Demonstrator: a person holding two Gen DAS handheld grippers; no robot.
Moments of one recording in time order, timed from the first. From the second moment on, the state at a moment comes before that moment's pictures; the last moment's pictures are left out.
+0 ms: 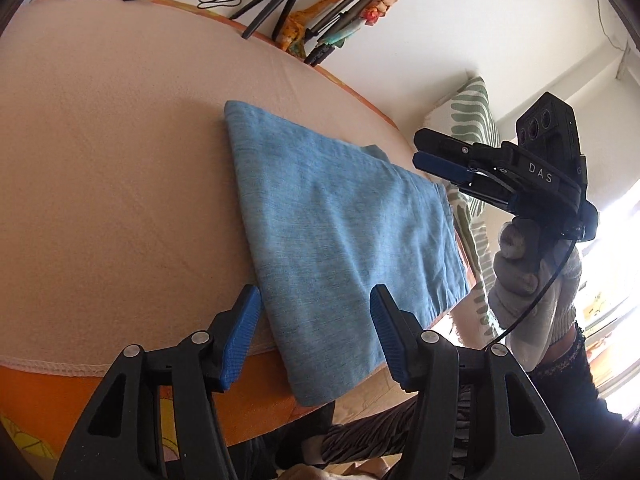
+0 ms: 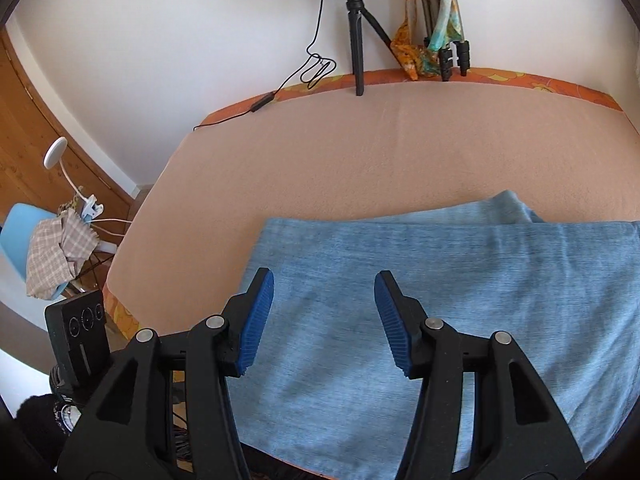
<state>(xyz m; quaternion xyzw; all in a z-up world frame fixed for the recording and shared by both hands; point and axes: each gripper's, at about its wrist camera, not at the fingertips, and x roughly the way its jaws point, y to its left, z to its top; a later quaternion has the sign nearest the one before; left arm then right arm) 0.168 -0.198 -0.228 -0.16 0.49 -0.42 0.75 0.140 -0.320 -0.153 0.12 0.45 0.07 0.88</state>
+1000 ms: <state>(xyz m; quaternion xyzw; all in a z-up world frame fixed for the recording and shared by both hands) 0.129 -0.219 -0.217 -0.18 0.44 -0.48 0.74 0.258 -0.198 -0.226 -0.10 0.64 -0.02 0.76</state>
